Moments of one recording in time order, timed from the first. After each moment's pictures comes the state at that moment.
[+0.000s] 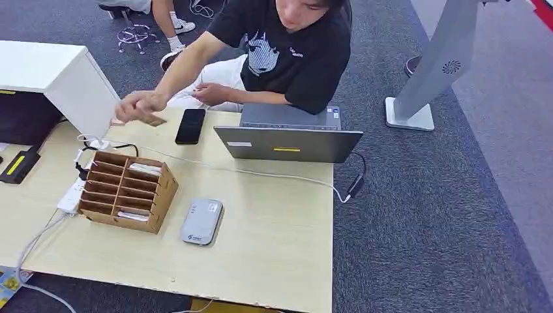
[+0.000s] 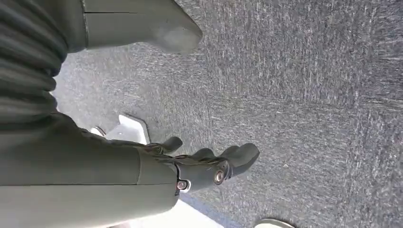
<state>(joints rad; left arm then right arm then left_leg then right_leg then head) -0.03 -0.21 1.53 -0.62 -1.47 0.24 0.01 -0.05 0.27 -0.47 -0.19 0.76 -0.61 0.15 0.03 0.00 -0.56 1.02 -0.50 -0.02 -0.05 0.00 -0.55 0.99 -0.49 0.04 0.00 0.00</state>
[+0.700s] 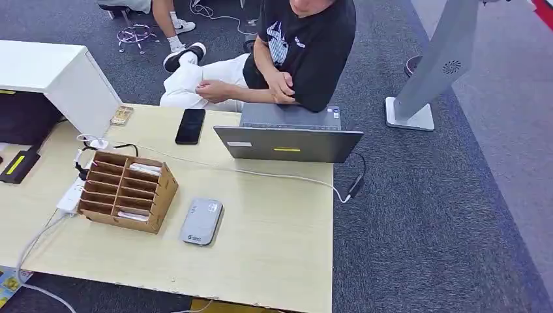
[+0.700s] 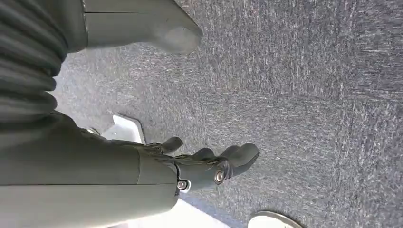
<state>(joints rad) -0.10 -0.22 1.50 -0.27 -1.51 0.49 0.14 -0.09 0.27 -0.47 -0.19 0.77 -0.64 0.15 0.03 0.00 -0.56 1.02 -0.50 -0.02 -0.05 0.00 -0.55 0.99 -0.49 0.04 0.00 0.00</state>
